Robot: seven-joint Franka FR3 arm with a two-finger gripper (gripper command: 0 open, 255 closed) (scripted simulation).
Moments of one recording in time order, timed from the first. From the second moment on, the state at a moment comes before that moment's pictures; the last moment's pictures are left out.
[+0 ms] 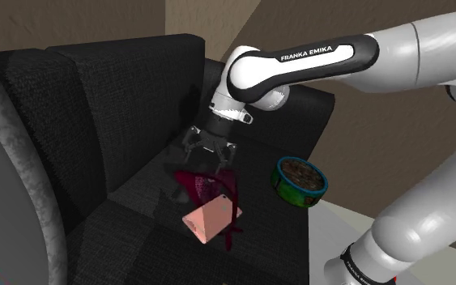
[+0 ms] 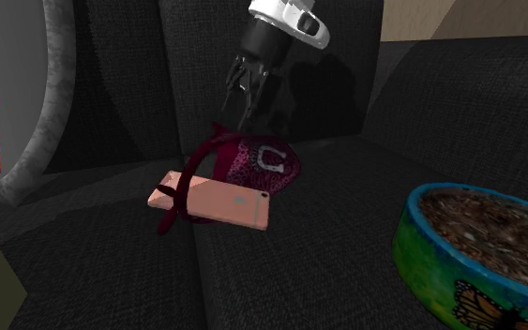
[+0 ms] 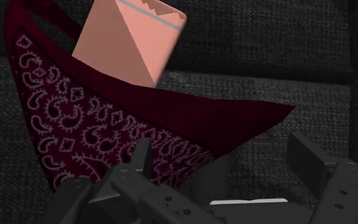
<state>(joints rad) -0.23 -0.05 0.65 -2.15 0.53 2.11 1.07</state>
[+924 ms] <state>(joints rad) -0.02 0.31 0.50 -1.99 0.10 2.45 1.44</state>
